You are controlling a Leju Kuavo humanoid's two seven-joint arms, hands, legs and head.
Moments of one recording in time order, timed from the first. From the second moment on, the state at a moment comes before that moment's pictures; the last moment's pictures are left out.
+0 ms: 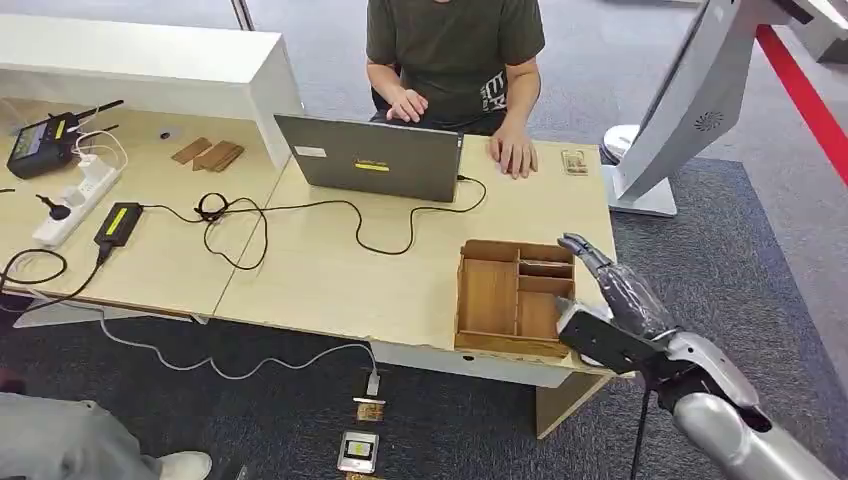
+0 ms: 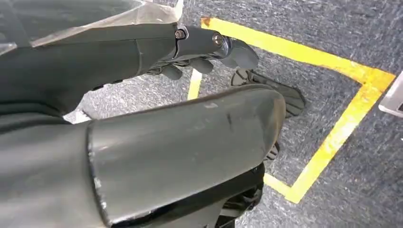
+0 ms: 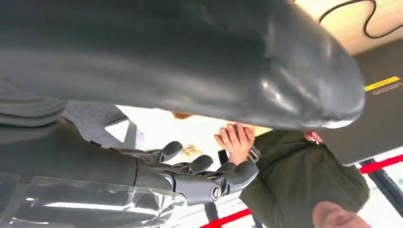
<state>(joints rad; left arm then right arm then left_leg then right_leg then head) -0.15 0.12 -1.12 -0.18 1.38 0.22 0.00 -0.52 -0.64 0.82 -1.52 0.33 -0.10 -0.02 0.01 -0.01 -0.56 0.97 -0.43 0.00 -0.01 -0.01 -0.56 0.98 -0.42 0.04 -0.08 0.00</state>
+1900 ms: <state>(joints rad) -0.16 0.12 -1.12 -0.18 1.36 0.20 -0.01 -0.66 -0.45 0.87 -1.21 0.56 -0.16 -0.17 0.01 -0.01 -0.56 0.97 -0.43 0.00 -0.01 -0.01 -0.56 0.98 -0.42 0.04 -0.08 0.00</state>
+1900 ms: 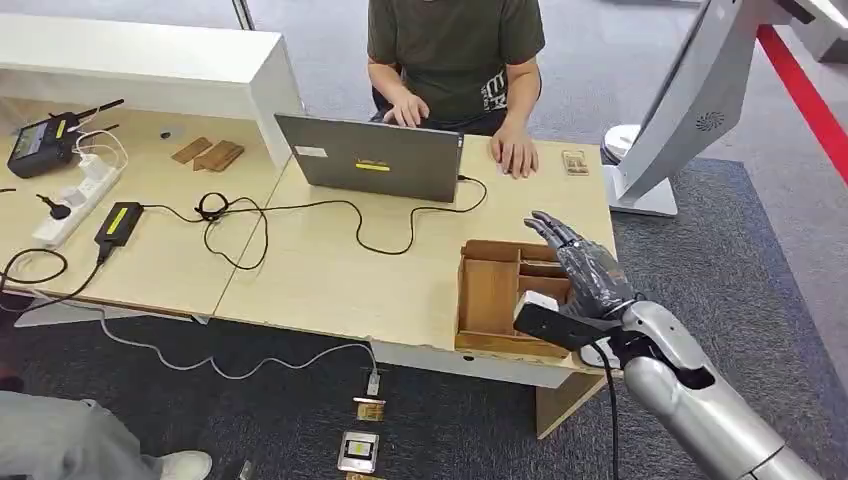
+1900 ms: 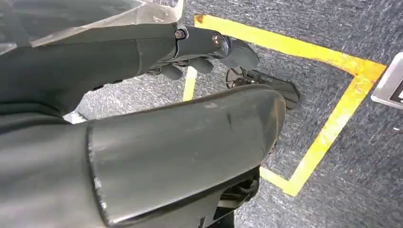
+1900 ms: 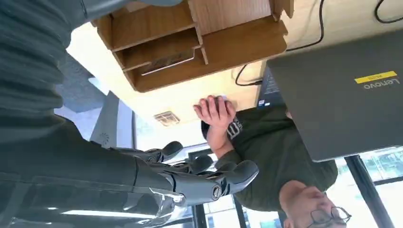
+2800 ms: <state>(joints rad) -0.16 0.13 -1.12 -0.18 1.36 0.19 -0.02 -0.73 -0.34 0.84 -0.96 0.62 -0.16 -0.22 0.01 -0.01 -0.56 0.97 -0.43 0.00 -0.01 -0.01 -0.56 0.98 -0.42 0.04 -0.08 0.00</state>
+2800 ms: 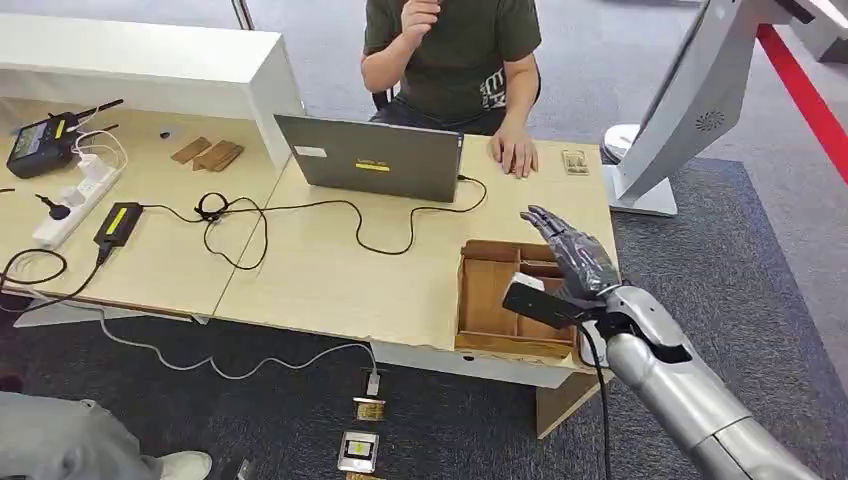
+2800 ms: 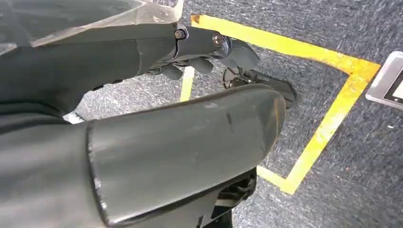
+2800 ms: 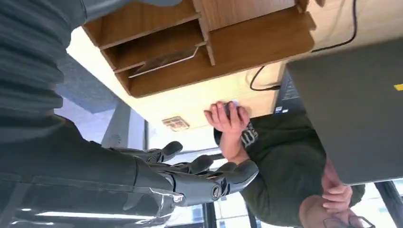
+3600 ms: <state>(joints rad) -0.16 0.13 -1.12 -0.18 1.36 0.19 -0.01 -0.71 -0.32 0.79 -0.93 0.69 -0.14 -0.22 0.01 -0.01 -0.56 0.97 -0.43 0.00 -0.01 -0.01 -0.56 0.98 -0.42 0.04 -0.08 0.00</state>
